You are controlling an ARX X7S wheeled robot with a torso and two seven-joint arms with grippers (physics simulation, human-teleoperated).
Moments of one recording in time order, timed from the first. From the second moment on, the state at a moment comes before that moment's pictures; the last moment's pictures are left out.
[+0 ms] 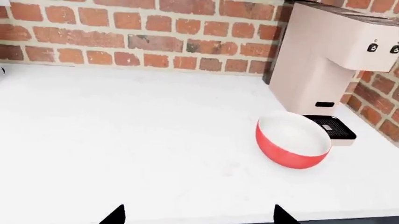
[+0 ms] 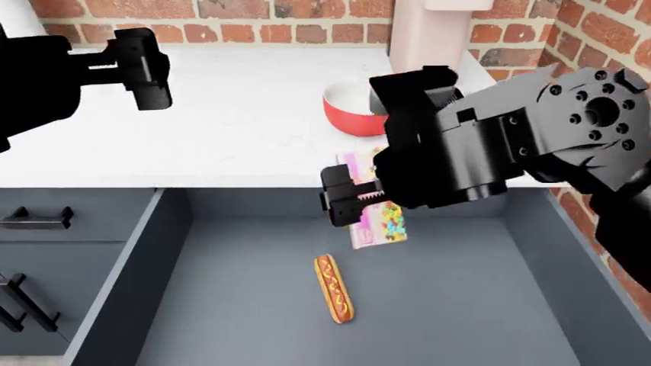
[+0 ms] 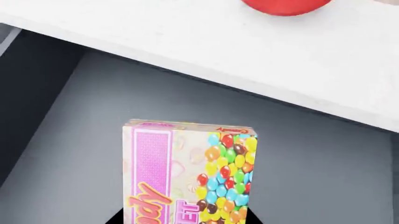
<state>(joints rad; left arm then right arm) -1.49 -0.85 0.54 0.04 -1.99 -1.07 -0.98 1.63 0.47 -1.19 0.24 2.35 1.01 1.14</state>
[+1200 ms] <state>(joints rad) -2.07 -0.29 0.99 -1.09 -1.18 -0.86 -0.30 2.16 0.00 -1.80 1.31 1.95 0.84 0.25</state>
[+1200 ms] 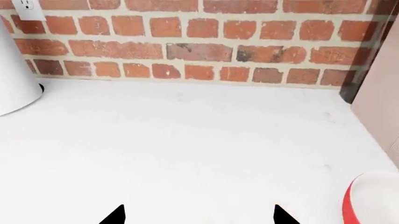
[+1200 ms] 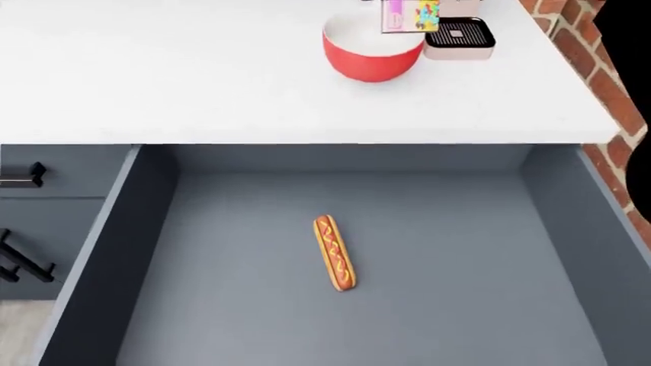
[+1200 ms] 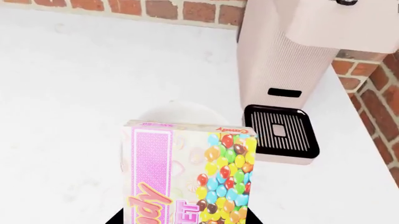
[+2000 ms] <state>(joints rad) -2.15 -0.23 1.02 -1.19 -1.12 -0.84 -0.26 2.22 0.00 -1.70 1.29 1.89 0.58 0.28</state>
